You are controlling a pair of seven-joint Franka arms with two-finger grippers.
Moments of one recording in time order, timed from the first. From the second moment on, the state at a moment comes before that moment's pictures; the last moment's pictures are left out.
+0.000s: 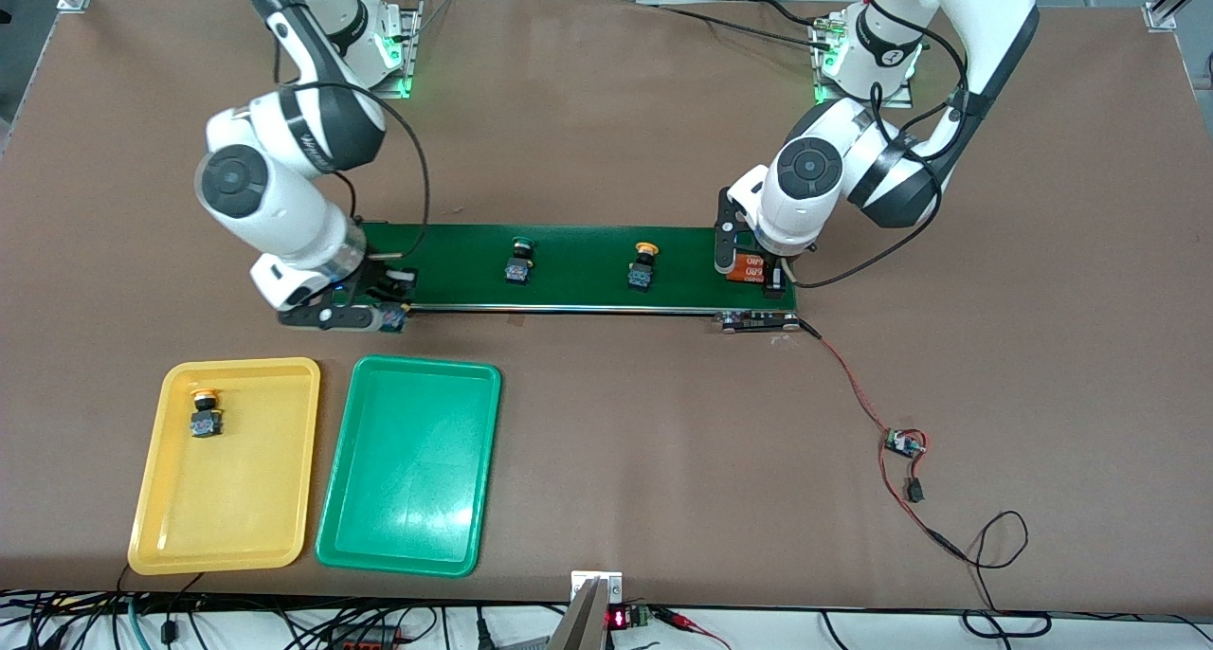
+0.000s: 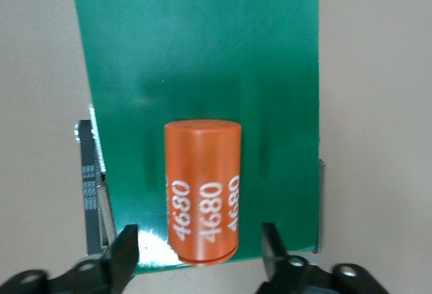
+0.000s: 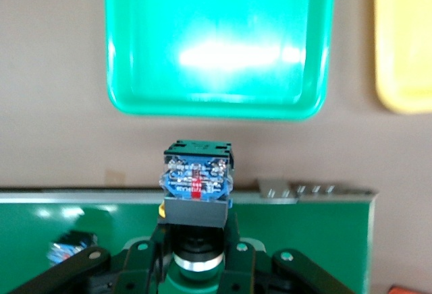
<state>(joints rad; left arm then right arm) 0.11 0.35 -0.63 -2.08 0.32 2.24 0.91 -0.12 0.30 0.47 -1.88 -0.09 2.20 0.42</state>
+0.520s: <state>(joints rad) 0.21 0.30 -0.54 -1.98 0.32 2.25 0.92 -0.11 0.48 0.42 -1.67 -0.17 2.22 0.33</state>
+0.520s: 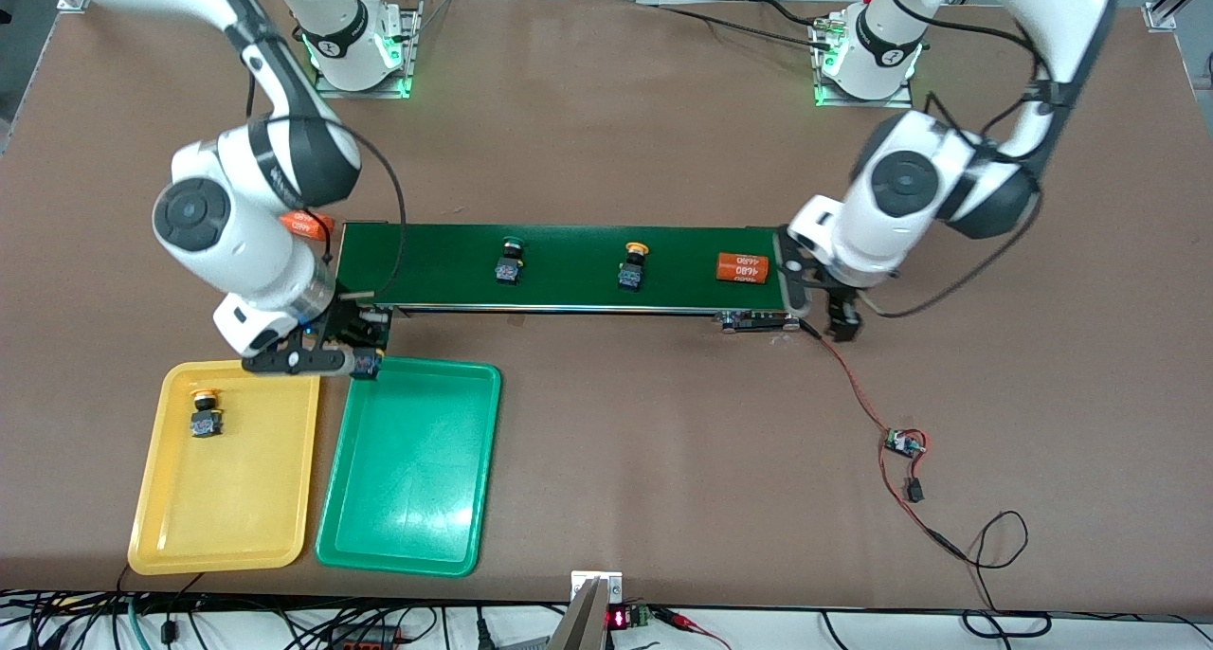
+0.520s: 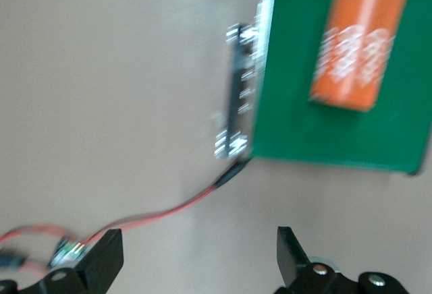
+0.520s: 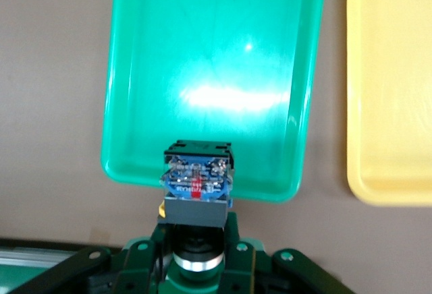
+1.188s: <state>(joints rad) 0.21 0.25 -0.52 -1.76 0.17 1.88 0.41 0.01 0.74 0.28 -1.54 -0.24 2.49 0.27</state>
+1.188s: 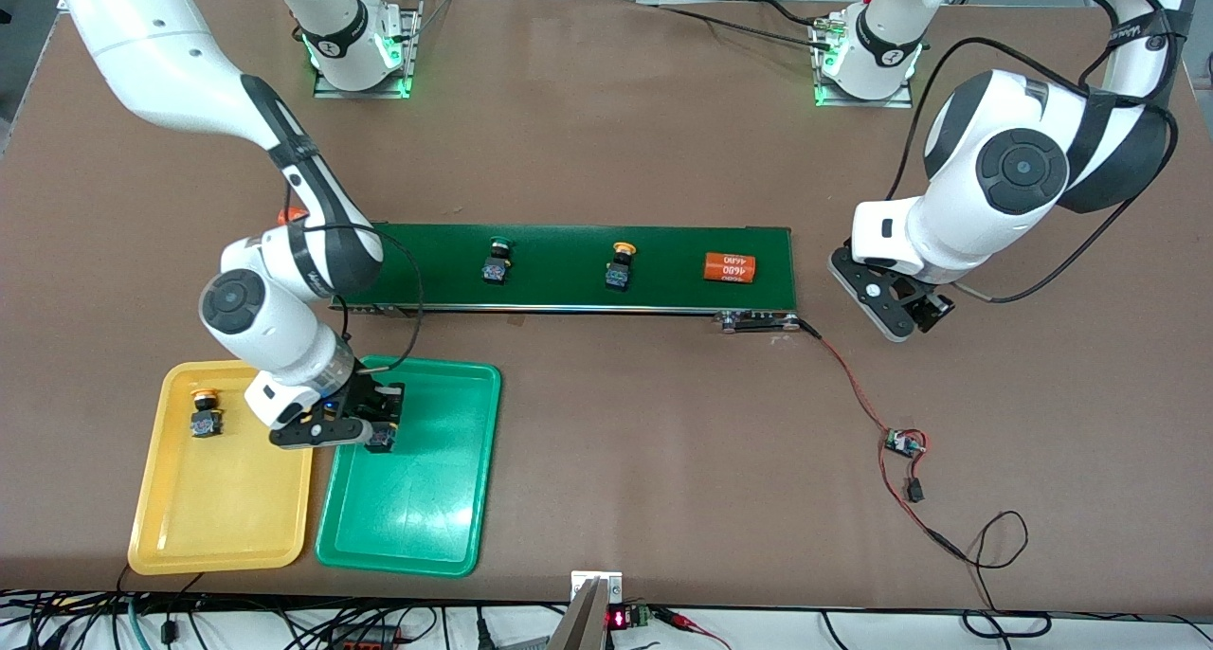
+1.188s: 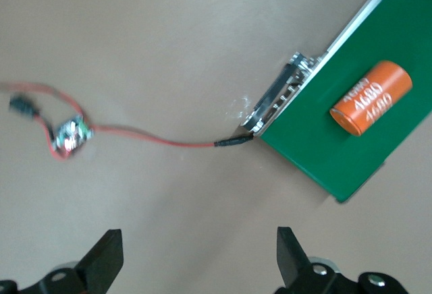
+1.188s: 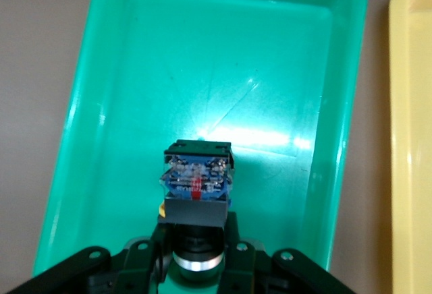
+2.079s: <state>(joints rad) 0.21 0.19 -0.23 -1.58 0.05 1.78 -0.16 0.02 0.81 0.23 -1.54 -0.29 2.60 0.27</state>
